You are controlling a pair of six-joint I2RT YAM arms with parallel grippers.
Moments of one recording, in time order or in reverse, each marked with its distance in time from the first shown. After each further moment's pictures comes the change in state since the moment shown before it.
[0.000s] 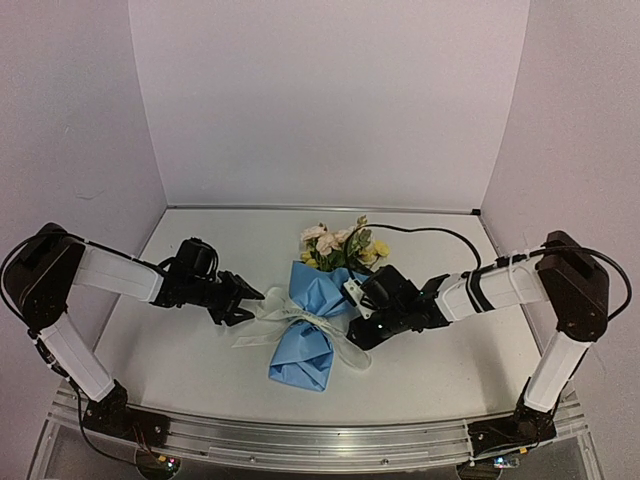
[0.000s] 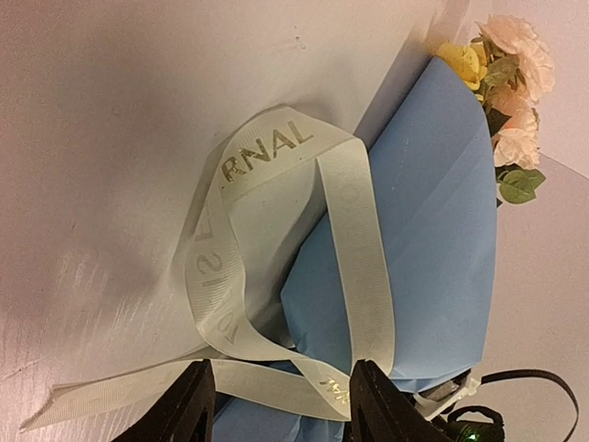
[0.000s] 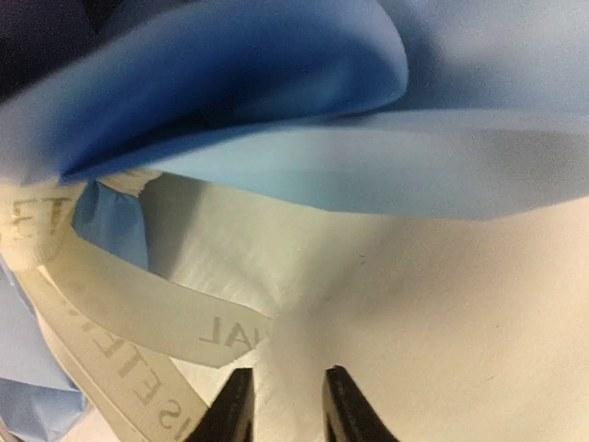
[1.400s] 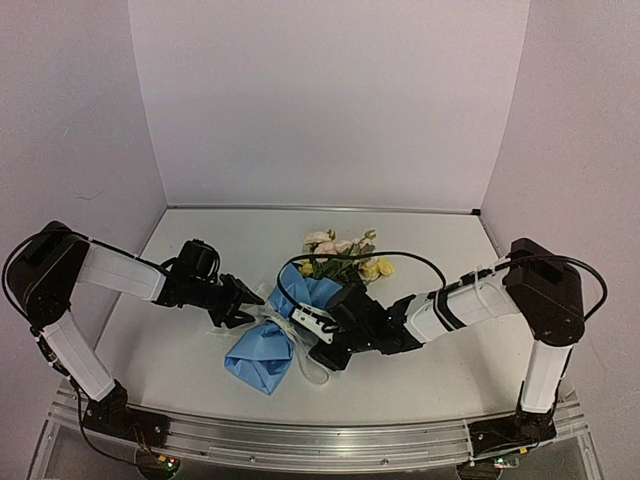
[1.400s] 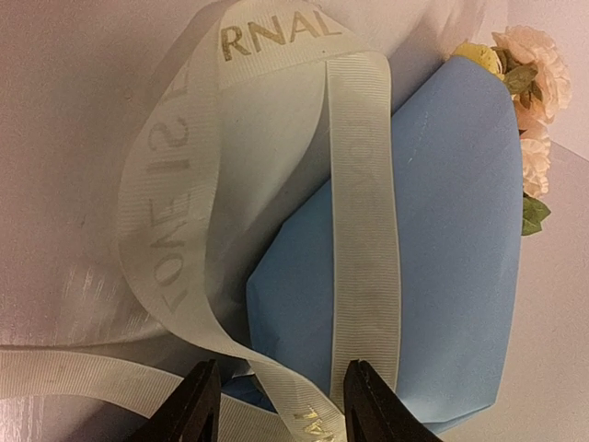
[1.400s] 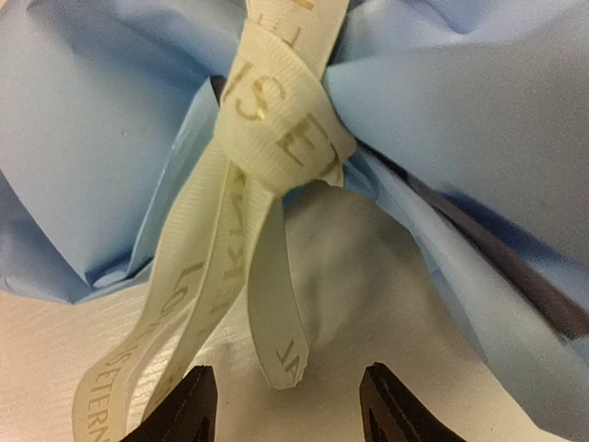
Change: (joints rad) left arm 0.000 0.025 0.013 -0.034 0.029 0.038; right arm 0.169 0.141 0.082 0.205 0.034 -0.423
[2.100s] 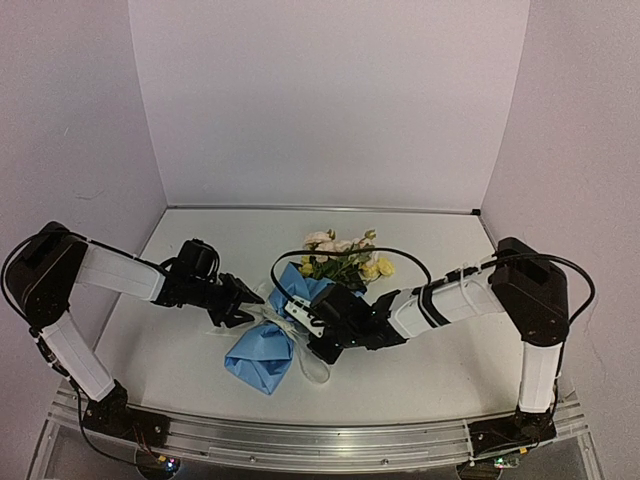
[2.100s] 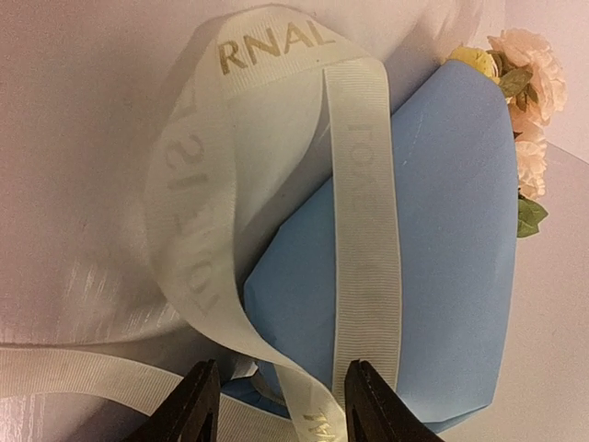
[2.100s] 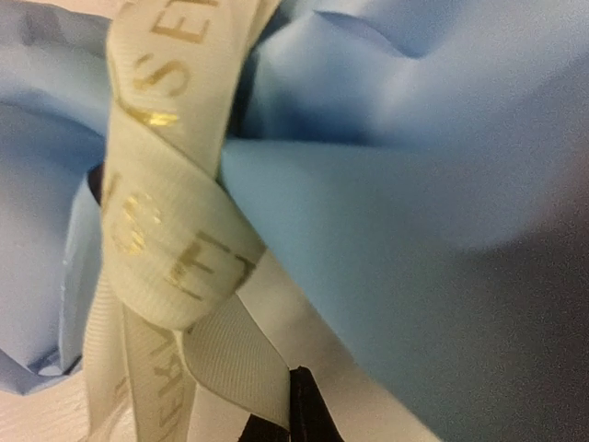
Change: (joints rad) left arm 0.000 -0.006 -0.001 0.001 -0.010 -0.001; right arm 0.018 0.081 0.134 -0.097 0.124 0.069
